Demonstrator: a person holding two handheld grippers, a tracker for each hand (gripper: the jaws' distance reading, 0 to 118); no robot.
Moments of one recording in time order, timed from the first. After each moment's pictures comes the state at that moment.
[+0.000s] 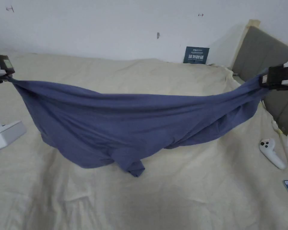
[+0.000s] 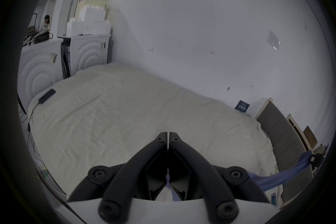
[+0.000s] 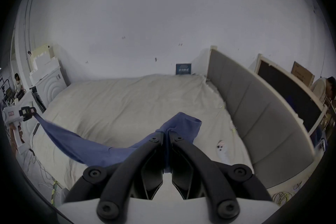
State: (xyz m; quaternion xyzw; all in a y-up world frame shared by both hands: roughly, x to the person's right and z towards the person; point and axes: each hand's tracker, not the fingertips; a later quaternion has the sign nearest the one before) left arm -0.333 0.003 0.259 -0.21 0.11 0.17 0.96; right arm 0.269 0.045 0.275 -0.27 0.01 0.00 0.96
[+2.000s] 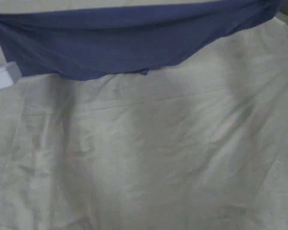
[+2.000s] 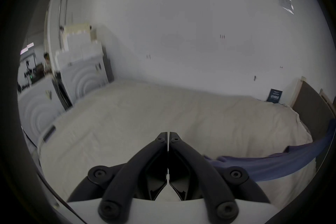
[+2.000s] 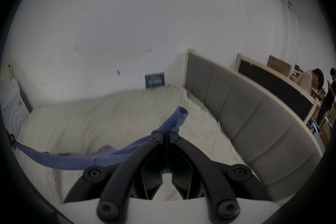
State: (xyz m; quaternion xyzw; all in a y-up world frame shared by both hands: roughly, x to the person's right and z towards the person) left arm -0.289 -0.076 -0.003 -0.26 0.17 0.06 0.95; right arm 0.274 -0.029 -0.001 -0.29 -0.13 -0.02 0.95
